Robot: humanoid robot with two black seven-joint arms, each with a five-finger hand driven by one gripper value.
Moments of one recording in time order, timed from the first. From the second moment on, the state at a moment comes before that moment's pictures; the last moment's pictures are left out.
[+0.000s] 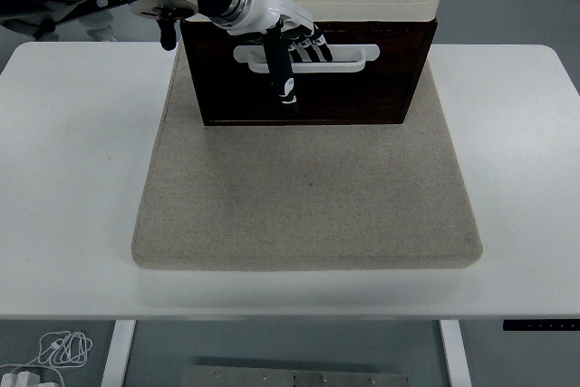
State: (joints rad) left arm -1.92 0.31 0.43 -1.17 0.23 -0.28 0.37; right arm -0.04 0.00 0.13 0.14 -0.15 0.20 0.04
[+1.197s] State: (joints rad) left arm -1.93 0.32 0.43 -1.20 0.23 -0.35 0.36; right arm -0.04 0.00 0.13 0.14 -0.15 0.20 0.04
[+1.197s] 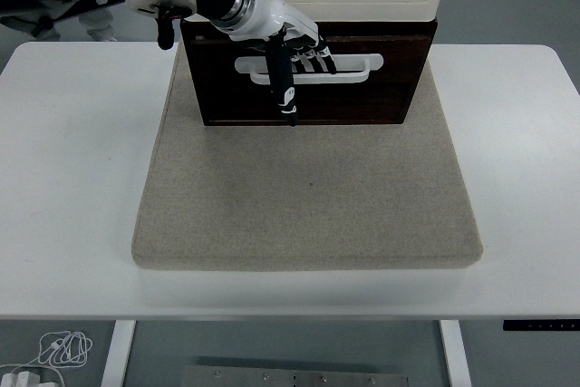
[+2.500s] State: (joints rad) left arm -1.98 0.33 0.43 -1.28 0.23 -0.37 0.37; right arm -0.04 0.00 0.13 0.14 -0.15 0.20 0.04
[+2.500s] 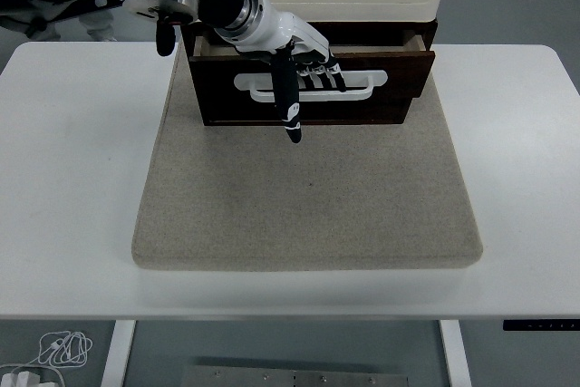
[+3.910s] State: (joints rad) left arm -2.00 0.35 0.41 -1.36 0.23 -0.40 0.37; right arm -0.04 0.00 0.13 0.14 -0.15 0.20 0.04
